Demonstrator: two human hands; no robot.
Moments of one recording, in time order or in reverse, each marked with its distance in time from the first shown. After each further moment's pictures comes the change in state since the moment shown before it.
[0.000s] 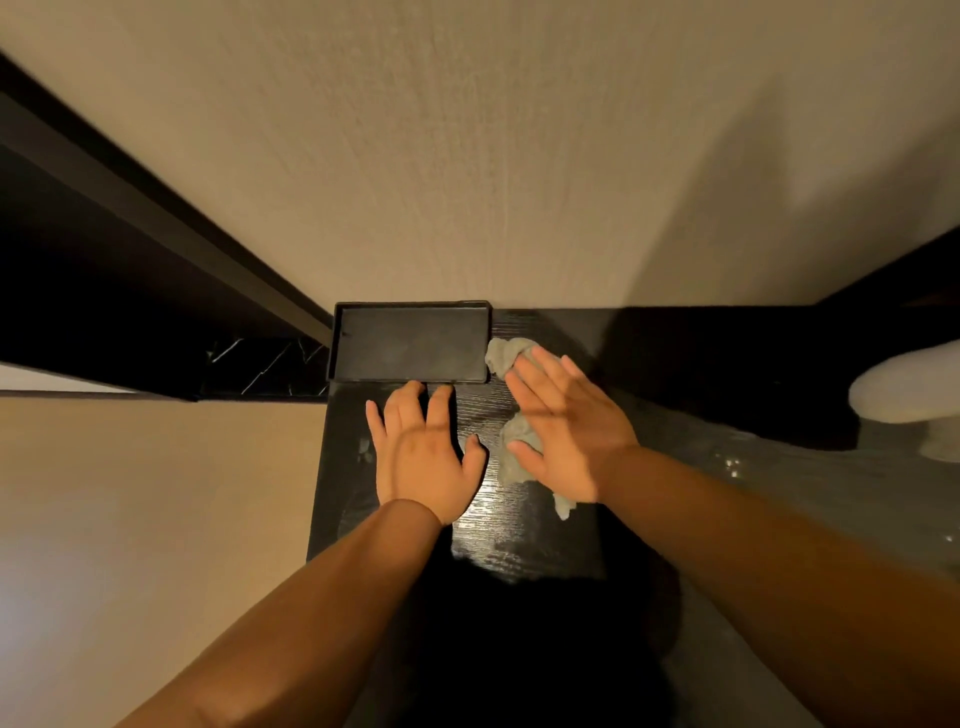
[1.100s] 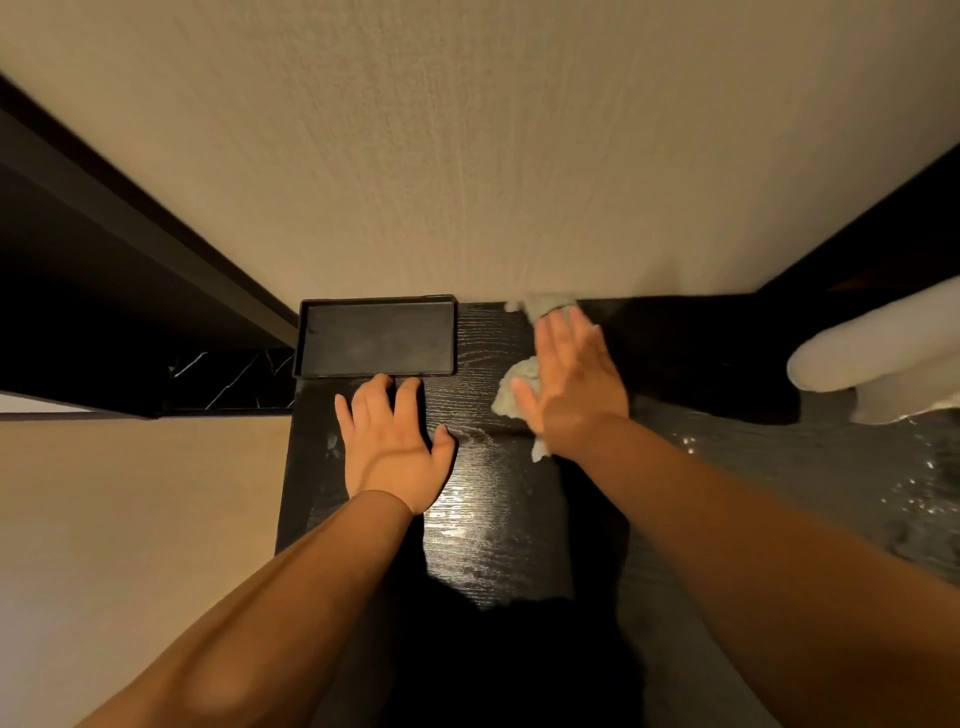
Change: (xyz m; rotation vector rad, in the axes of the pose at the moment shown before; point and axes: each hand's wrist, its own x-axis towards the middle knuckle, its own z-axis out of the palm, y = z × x) left_hand -0.001 -0.002 0.003 -0.023 0.027 0.029; right_hand 0.001 0.023 -0.010 0.005 0.016 0.427
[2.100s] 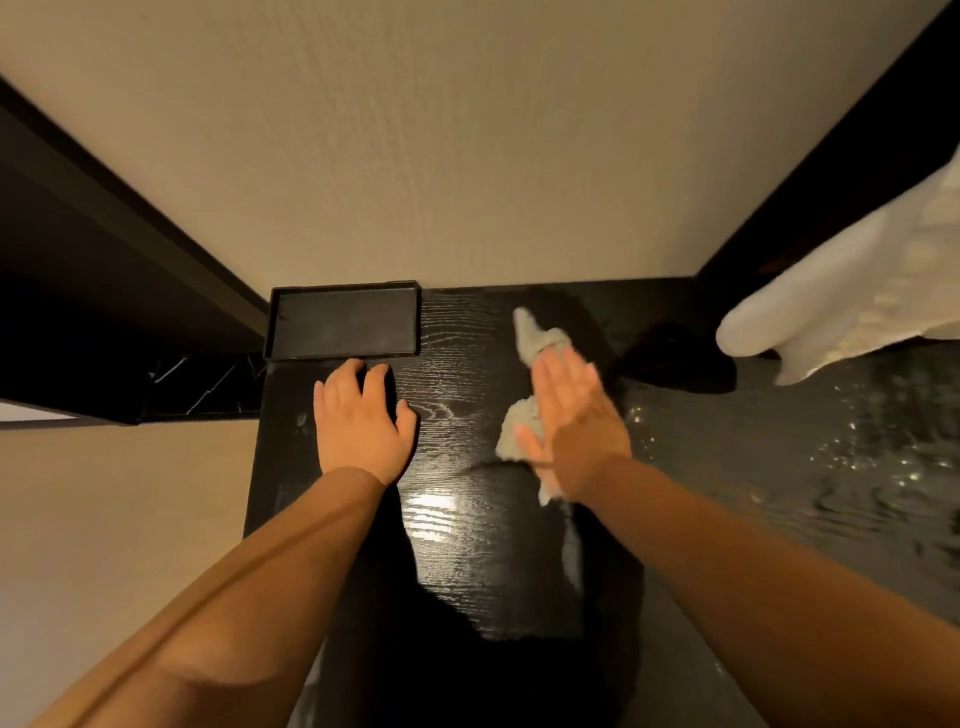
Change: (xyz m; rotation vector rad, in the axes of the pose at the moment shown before) left_hand -0.011 0.010 -0.001 -0.064 0.126 0.011; right_hand -0.090 0.034 -0.002 0.005 -0.042 -0.054
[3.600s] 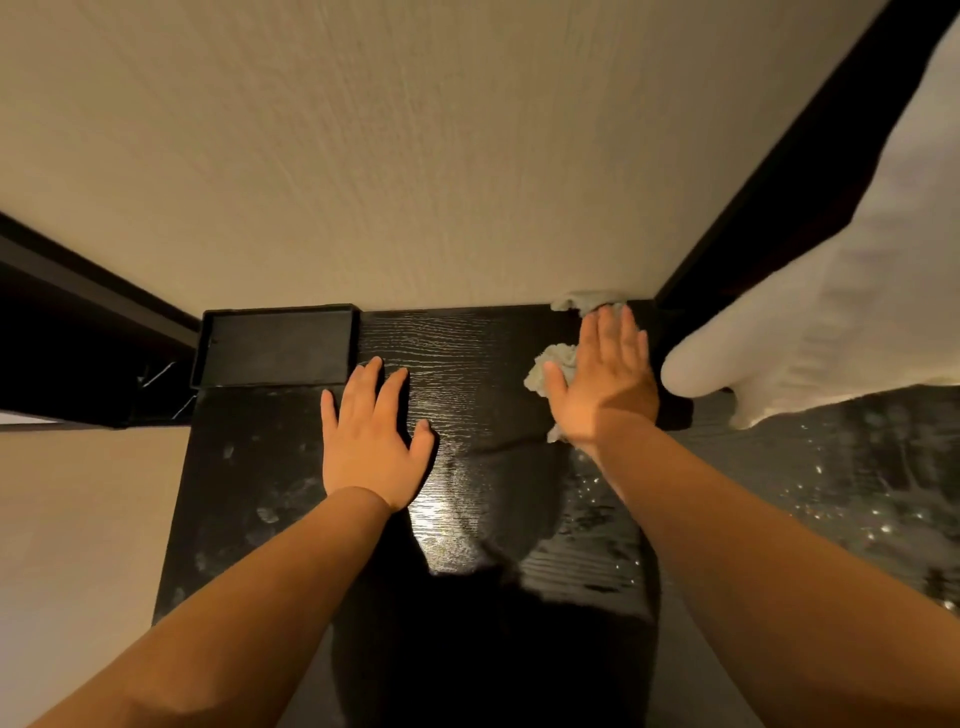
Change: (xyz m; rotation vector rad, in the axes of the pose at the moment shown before) left_hand 0.011 0.092 0.021 0.054 -0.151 0.007; right_hand 0.052 0.110 -0.018 -0.005 0.051 0.317
